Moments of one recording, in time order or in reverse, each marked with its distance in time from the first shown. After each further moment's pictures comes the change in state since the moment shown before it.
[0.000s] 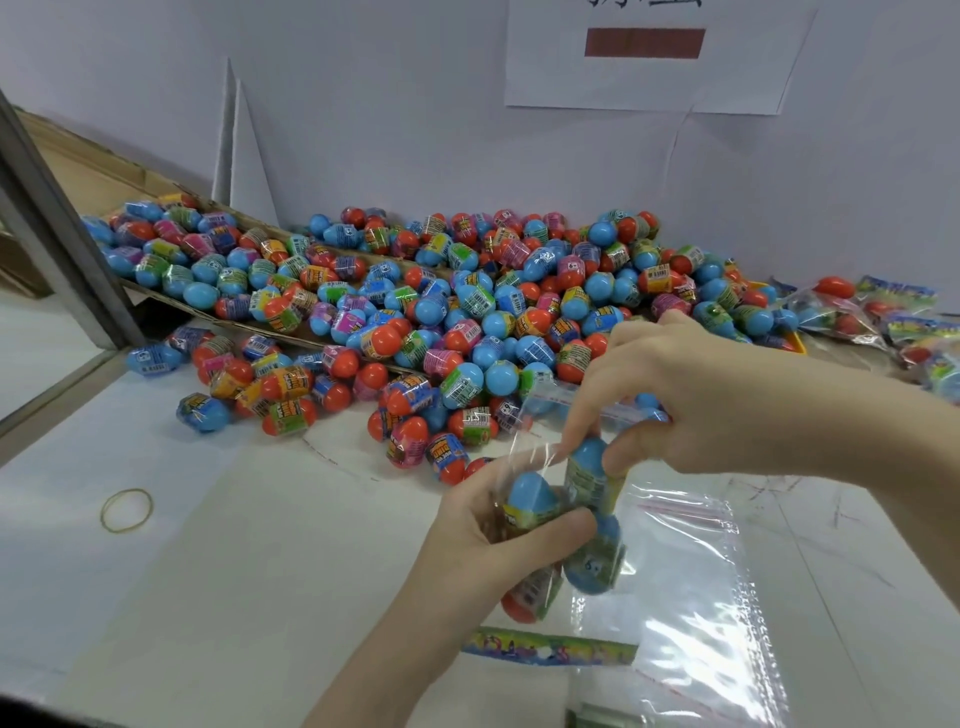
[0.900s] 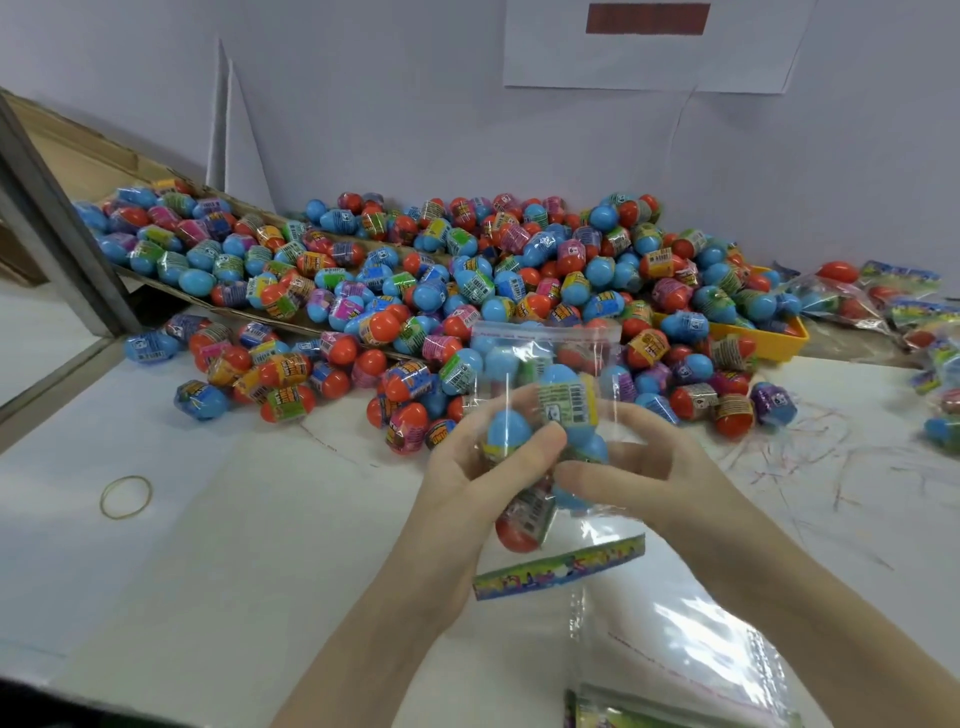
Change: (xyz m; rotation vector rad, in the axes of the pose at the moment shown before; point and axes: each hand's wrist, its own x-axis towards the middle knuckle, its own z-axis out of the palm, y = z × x) left_hand 0.013 0.006 -0.002 -0.190 0.082 0.023; right_hand -0.010 -0.003 0.091 1.309 0.409 0.406
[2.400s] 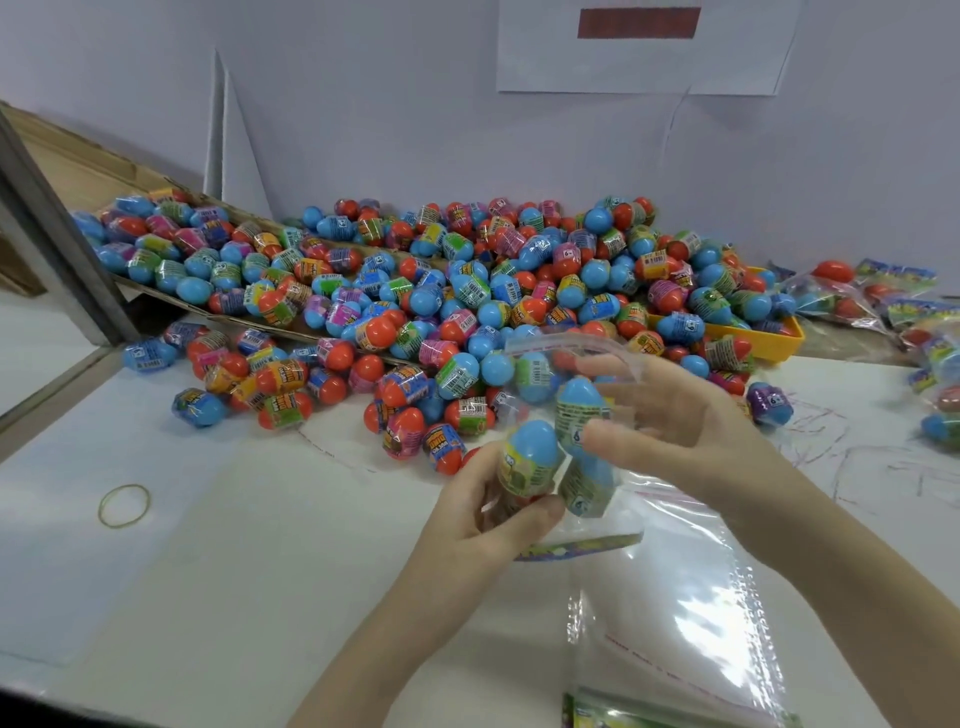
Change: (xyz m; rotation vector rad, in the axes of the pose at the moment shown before) left_hand -0.006 -0.023 -0.012 0.295 -0.077 0.096; right_hand 0.006 -0.018 -0.021 -0.185 -0.027 -0.259
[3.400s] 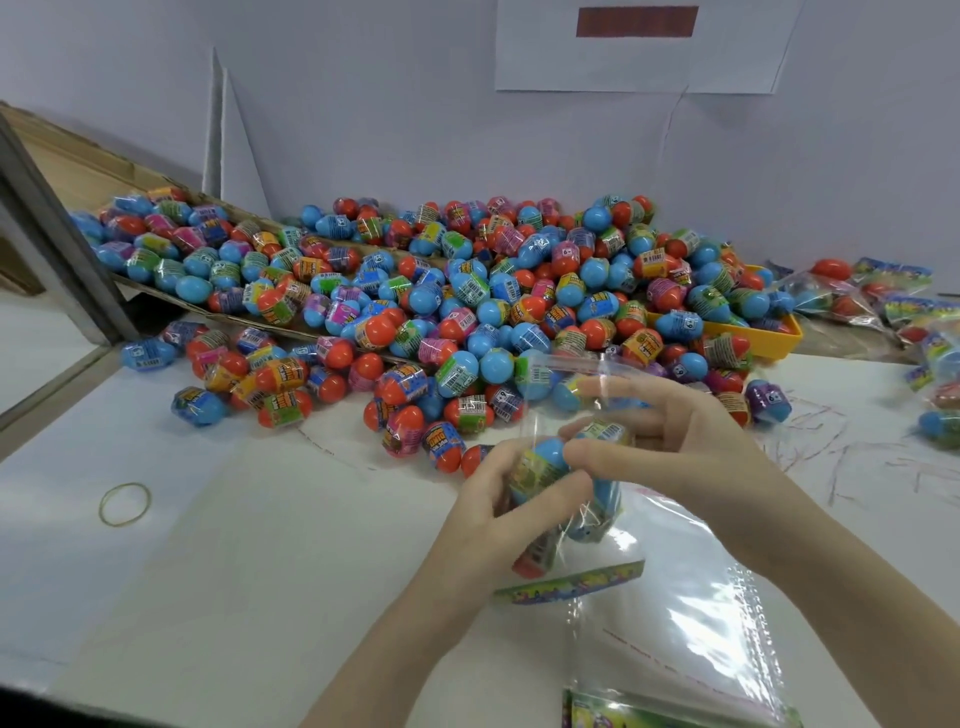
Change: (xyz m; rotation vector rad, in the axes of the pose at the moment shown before) left_hand 0.005 0.008 0.009 -0.063 -0.029 -0.169; right_hand -0.001 0.003 0.006 0.152 -0.003 0.124
